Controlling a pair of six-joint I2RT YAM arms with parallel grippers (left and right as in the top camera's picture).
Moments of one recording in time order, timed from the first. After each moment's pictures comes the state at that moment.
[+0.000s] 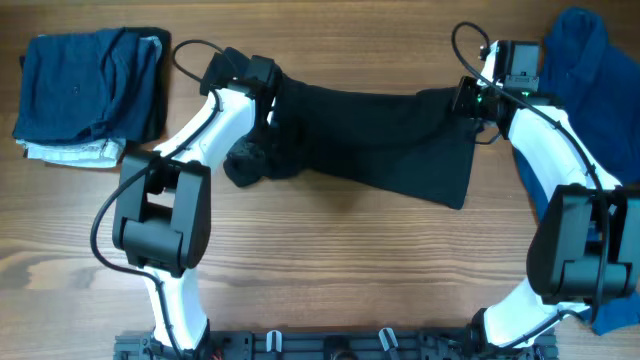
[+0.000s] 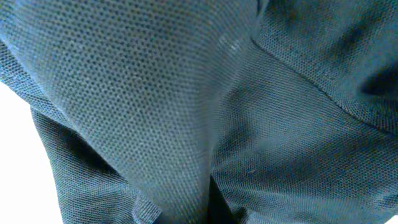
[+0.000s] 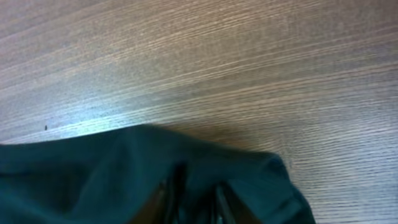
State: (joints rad) left arm -0.30 2.06 1.49 -0.95 -0.05 -0.23; right arm -0.06 1.83 1.25 -0.39 -0.11 0.23
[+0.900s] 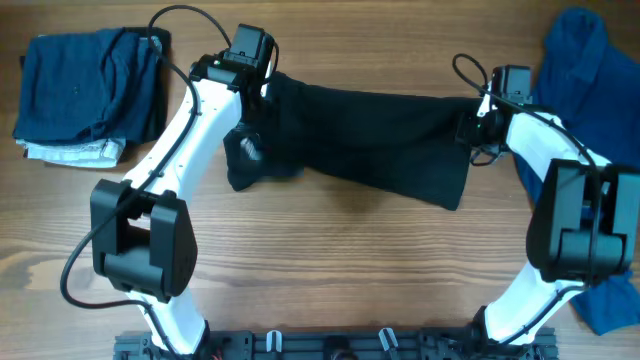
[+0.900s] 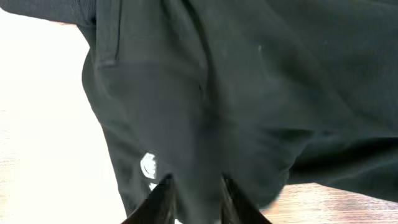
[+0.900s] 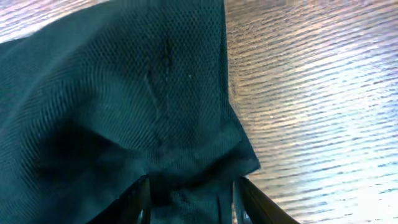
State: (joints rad) left arm -0.30 1.92 1.59 -0.98 -0.05 -0.23; right arm -0.11 1.95 1.18 -0.45 -0.05 0.21
